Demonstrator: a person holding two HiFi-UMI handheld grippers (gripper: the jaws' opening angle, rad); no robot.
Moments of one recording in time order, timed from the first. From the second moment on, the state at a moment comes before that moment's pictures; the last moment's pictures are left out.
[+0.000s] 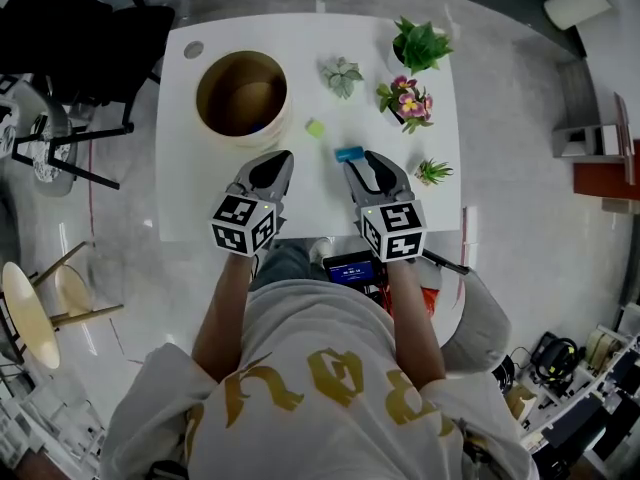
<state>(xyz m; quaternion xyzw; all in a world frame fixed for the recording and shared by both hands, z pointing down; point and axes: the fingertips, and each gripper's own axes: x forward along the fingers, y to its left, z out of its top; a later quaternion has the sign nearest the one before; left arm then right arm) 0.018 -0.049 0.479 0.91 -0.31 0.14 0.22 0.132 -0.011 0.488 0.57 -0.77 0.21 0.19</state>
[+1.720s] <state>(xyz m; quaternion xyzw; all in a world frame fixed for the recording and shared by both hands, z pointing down) -0.002 -0.062 0.563 0.89 -0.28 0.20 0.29 0.148 -0.028 0.610 0.62 -0.66 0.31 0.29</state>
